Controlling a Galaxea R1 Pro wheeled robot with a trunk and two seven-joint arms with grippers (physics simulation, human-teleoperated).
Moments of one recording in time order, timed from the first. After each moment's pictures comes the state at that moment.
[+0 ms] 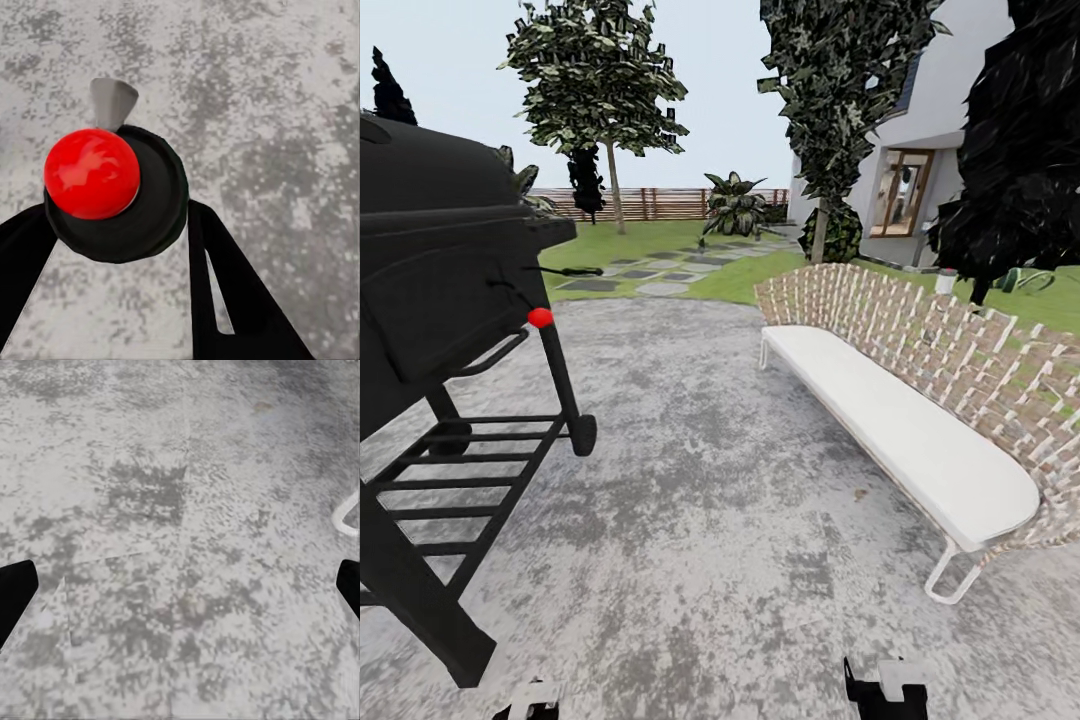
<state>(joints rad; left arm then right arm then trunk) -0.30 0.10 0.22 -0.29 -0.13 -0.28 -0.07 -0.21 -0.04 0.00 -0.49 0.08 -0.41 -0.15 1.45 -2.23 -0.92</state>
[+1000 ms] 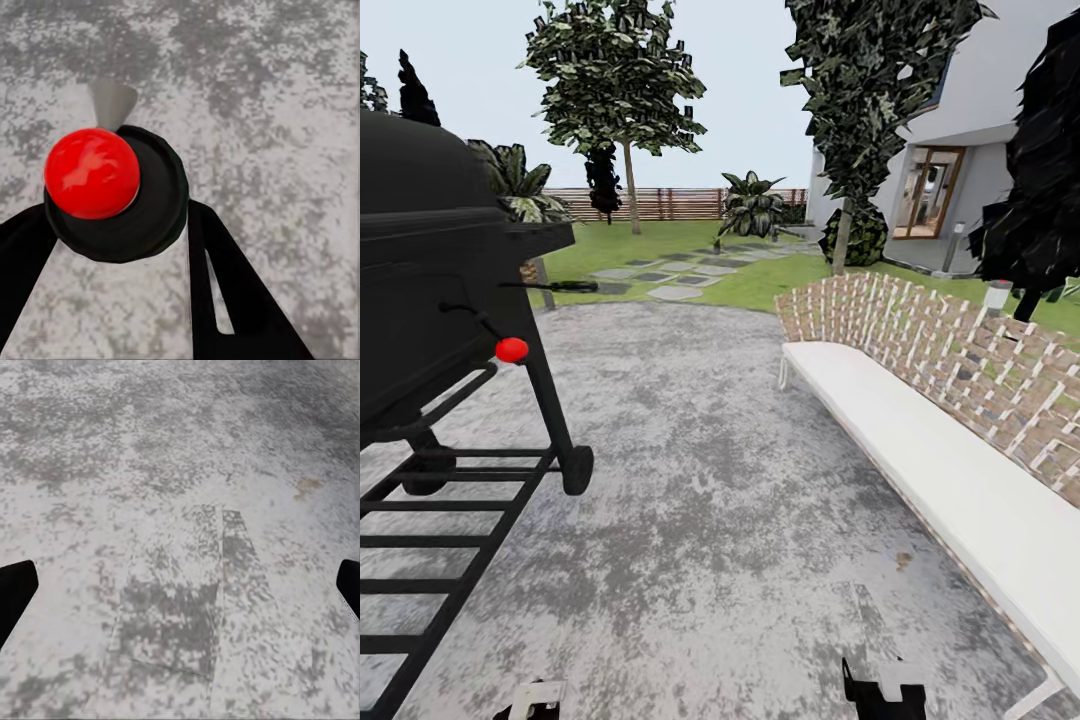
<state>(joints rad) -0.30 0.10 0.22 -0.29 -0.13 -0.28 -0.08 -0.21 -0.03 0.00 -0.49 0.08 -0.41 -0.15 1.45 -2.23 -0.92</state>
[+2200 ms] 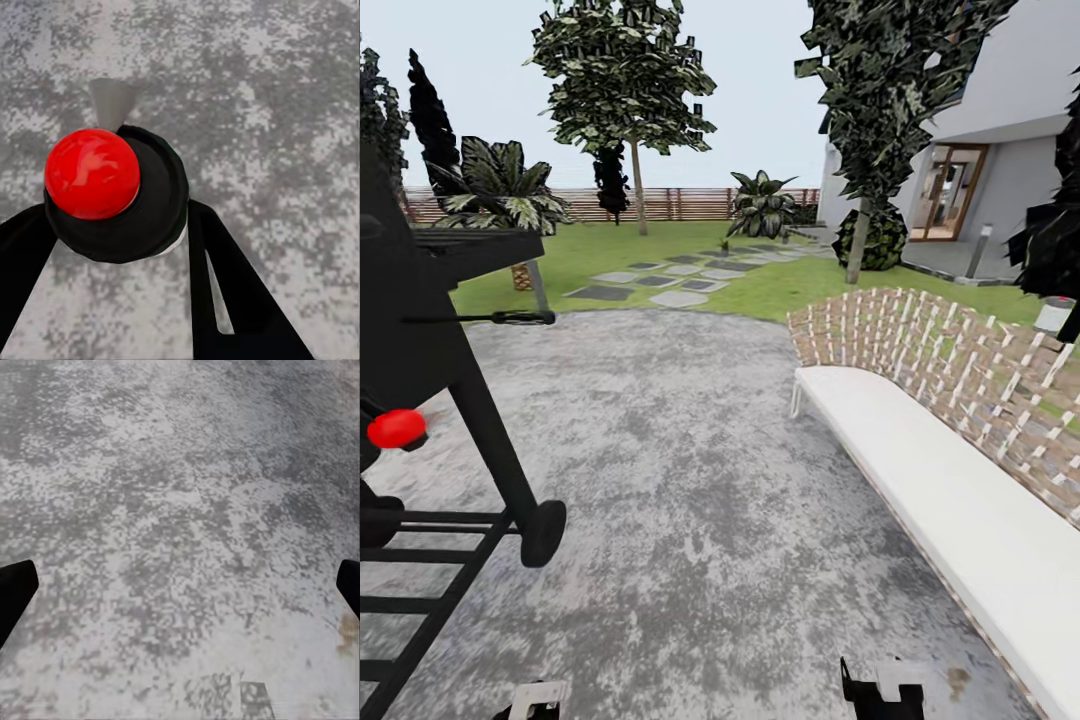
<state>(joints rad) -0.30 0.10 0.22 -0.29 -0.13 -0.28 -0.08 -0.21 -0.03 0.00 -0.49 0.08 -0.41 -0.14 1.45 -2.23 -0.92</state>
